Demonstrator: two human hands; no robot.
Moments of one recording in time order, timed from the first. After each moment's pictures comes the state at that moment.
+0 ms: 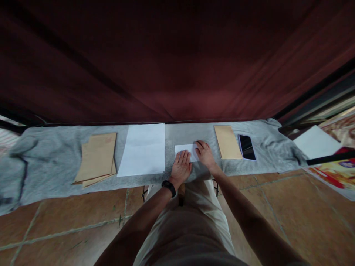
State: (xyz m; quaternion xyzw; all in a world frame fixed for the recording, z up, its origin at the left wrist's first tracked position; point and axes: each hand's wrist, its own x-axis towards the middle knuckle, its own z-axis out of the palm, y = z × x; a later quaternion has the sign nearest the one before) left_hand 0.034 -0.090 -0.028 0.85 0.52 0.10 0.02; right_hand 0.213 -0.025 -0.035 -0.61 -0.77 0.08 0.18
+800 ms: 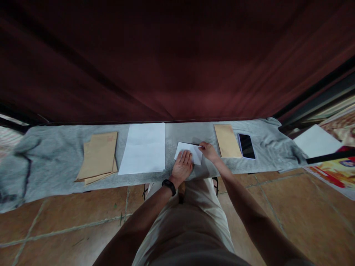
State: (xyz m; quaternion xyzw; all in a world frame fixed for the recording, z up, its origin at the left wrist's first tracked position) left_hand 0.036 -0.096 -0.024 0.87 0.48 0.08 0.00; right_hand 0.232 -0.012 -0.022 -0.65 -0.71 0.19 0.18
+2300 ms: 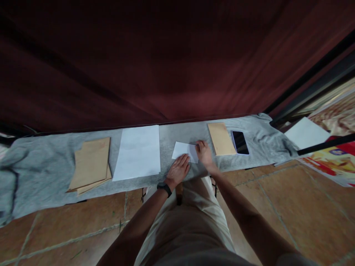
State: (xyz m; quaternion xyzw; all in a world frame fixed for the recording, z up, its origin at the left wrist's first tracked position) left_hand 0.029 -0.097 -0.035 0.88 0.43 0.17 0.07; right_hand 0.221 -0.037 -0.026 -0.67 -0.66 0.13 0.31
